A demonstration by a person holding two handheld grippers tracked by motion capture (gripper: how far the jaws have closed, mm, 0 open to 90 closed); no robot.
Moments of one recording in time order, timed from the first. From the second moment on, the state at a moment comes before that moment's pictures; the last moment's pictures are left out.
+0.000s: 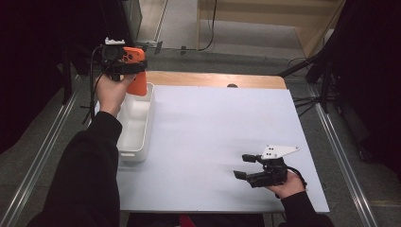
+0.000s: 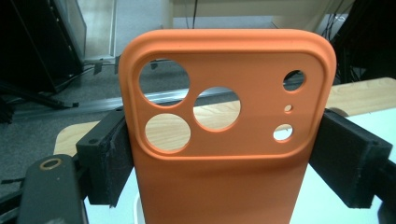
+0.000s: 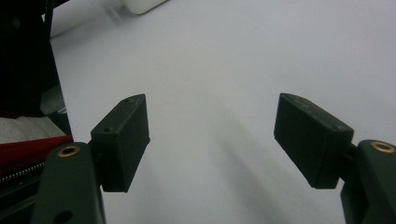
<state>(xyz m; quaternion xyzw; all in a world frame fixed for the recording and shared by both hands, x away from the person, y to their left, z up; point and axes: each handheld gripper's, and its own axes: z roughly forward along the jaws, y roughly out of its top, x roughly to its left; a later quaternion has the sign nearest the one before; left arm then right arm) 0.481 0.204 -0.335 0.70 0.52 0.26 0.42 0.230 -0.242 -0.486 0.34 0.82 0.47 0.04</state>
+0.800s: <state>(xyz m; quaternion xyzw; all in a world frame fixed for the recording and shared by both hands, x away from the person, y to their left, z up) 0.502 0.196 -0.354 0.67 0.55 0.29 0.41 0.229 -0.242 -0.485 0.34 0.81 0.48 0.05</state>
